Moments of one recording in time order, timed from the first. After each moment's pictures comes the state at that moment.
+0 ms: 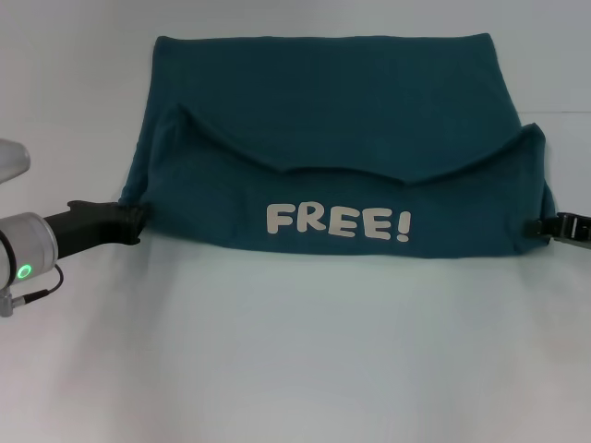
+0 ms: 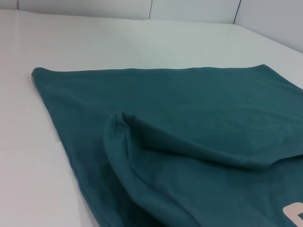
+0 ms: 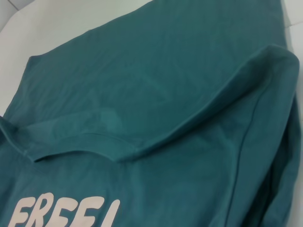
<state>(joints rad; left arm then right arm) -0.54 -2.15 0.71 0.67 2.05 0.89 -1.61 0.60 2.00 -0.53 -0.59 -2.33 -1.10 2.16</state>
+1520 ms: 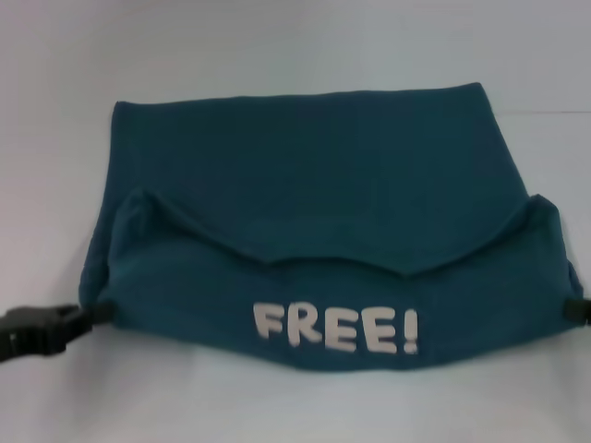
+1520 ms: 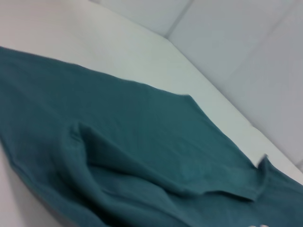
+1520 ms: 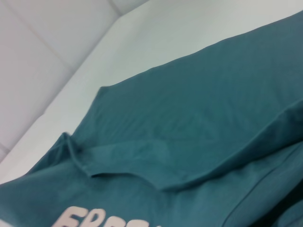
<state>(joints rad) -0.31 -2.14 0.41 0.91 2.17 1.66 -1.80 0.28 2.06 -0.51 -0.85 -2.11 -1.57 1.87</state>
